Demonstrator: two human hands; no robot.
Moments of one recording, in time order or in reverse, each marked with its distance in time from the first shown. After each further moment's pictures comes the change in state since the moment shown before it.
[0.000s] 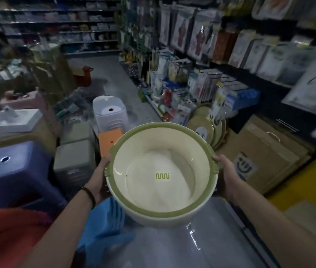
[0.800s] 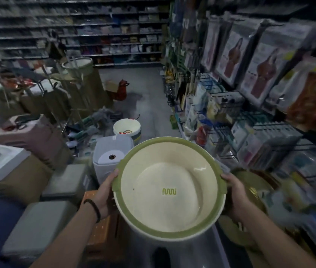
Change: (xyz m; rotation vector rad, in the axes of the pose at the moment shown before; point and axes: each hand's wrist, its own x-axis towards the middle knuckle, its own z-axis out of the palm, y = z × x) left_hand 0.512 0.291 0.144 -0.186 0.176 0.063; right_hand 0.520 -0.451 0.116 0.041 -0.239 0.044
